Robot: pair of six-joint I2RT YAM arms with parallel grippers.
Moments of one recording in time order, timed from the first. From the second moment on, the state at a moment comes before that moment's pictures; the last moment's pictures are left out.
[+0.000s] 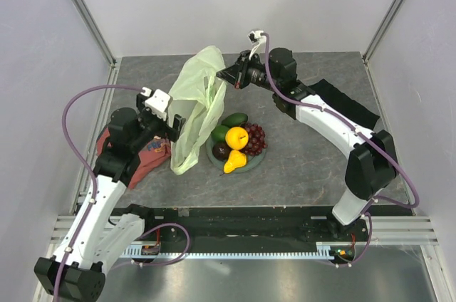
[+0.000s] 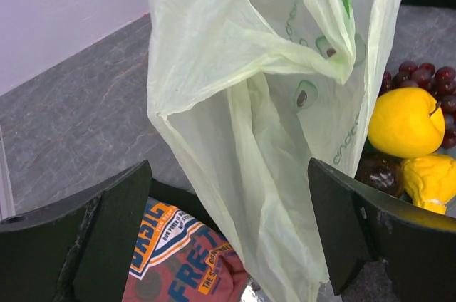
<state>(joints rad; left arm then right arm) -0.22 0.78 0.80 -0.25 0.23 0.25 0.57 1.68 1.42 0.22 -0.44 0.49</state>
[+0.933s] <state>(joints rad) -0.27 1.19 0.96 0.06 0.45 -0.28 0.55 1.71 1.46 0.23 -0.52 0.59</state>
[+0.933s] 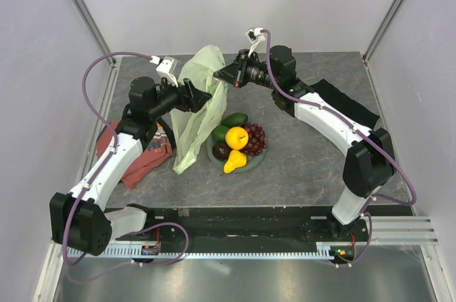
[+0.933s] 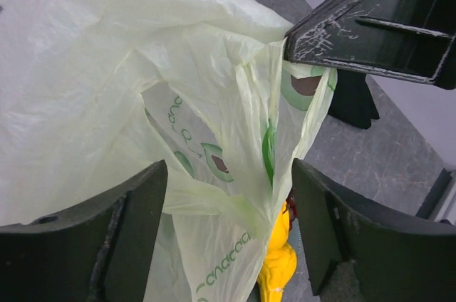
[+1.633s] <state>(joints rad) -0.27 1.32 0.99 0.19 0.56 -0.41 0.55 1.72 1.49 0.09 -0.49 0.48</state>
